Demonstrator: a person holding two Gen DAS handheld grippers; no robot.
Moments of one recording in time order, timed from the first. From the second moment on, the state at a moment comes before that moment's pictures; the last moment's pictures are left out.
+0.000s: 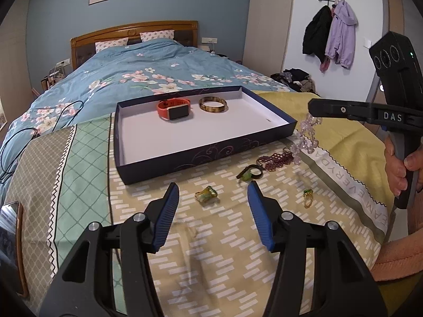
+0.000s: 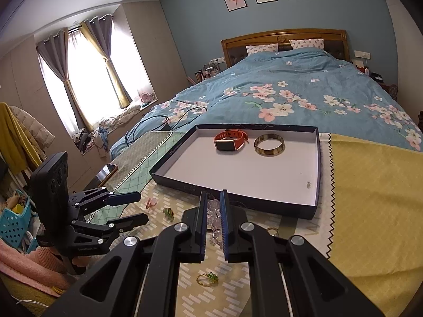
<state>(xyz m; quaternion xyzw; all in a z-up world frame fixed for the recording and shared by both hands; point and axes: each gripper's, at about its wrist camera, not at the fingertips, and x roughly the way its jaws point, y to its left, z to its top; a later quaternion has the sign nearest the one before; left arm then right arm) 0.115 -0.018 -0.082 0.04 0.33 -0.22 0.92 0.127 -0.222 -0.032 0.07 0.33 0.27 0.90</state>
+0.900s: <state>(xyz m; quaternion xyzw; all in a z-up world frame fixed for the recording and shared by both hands) 0.138 0.000 -0.097 0.04 0.38 -0.16 0.91 0.131 -0.217 -0.040 0.07 0.34 0.27 0.90</state>
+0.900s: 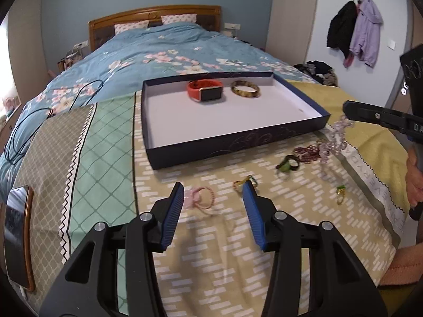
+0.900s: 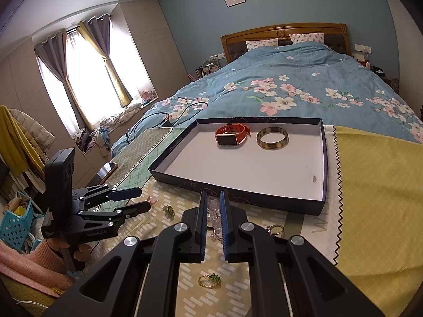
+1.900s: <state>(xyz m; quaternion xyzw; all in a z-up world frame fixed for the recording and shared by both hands) 0.144 0.010 -0.079 0.00 0.38 -0.18 0.91 0.135 -0.212 -0.033 0.07 0.33 0.28 0.90</state>
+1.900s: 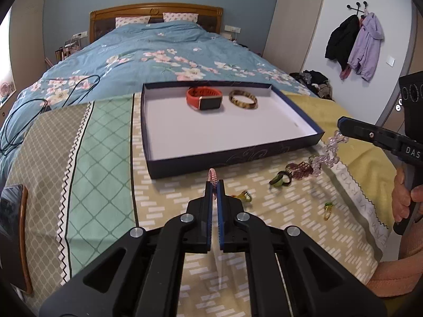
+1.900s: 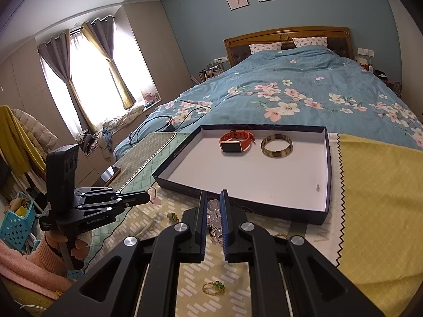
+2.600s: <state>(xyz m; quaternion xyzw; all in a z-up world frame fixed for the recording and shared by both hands) 0.182 -0.017 -0.039 0.02 0.33 -0.22 0.92 0.197 -0.208 -0.004 0.05 0.30 0.26 0.92</state>
